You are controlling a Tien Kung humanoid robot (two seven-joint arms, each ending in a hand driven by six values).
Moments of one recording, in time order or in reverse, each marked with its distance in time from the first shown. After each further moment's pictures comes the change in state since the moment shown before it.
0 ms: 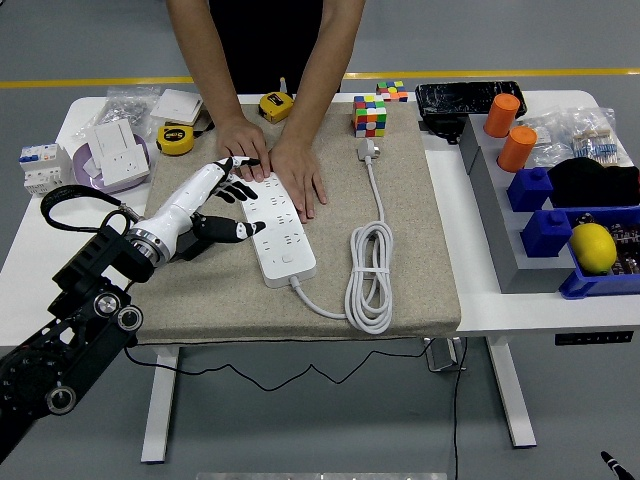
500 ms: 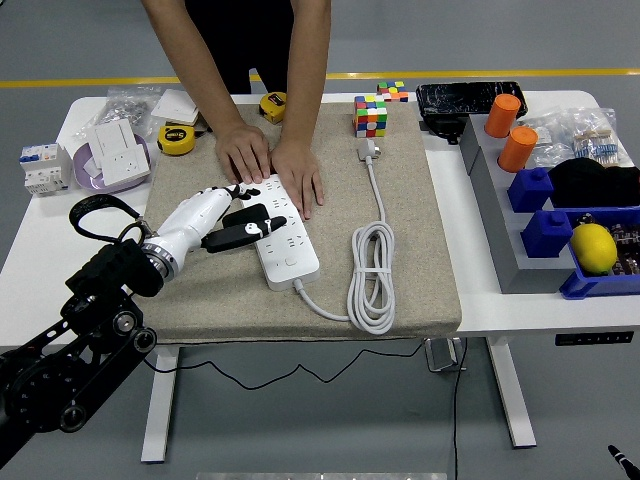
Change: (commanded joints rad) left arm 0.003 0.023 -0.026 -0.046 0.166 -0.059 0.092; right arm 0.005 0.000 0.004 0.000 0.005 -0.001 0.002
